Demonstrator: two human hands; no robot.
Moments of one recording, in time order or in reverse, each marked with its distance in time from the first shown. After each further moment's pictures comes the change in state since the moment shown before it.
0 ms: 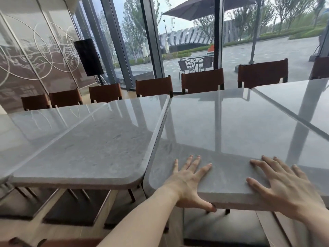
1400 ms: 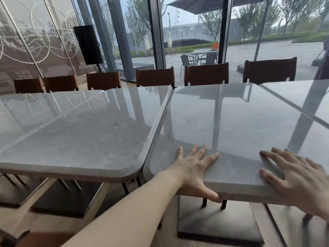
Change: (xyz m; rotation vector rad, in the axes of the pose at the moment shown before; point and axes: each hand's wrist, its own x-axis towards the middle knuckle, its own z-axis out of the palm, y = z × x) left_hand 0.023 -0.014 -0.006 -0.062 0.014 0.033; right_hand 0.043 0.018 0.026 -0.057 0.152 0.007
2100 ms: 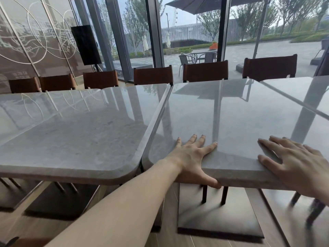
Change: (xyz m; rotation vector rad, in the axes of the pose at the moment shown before) left_hand 0.028 -0.014 -0.008 0.023 0.051 -0.014; right_hand 0.036 -0.003 0.001 -0.006 -0.038 0.005
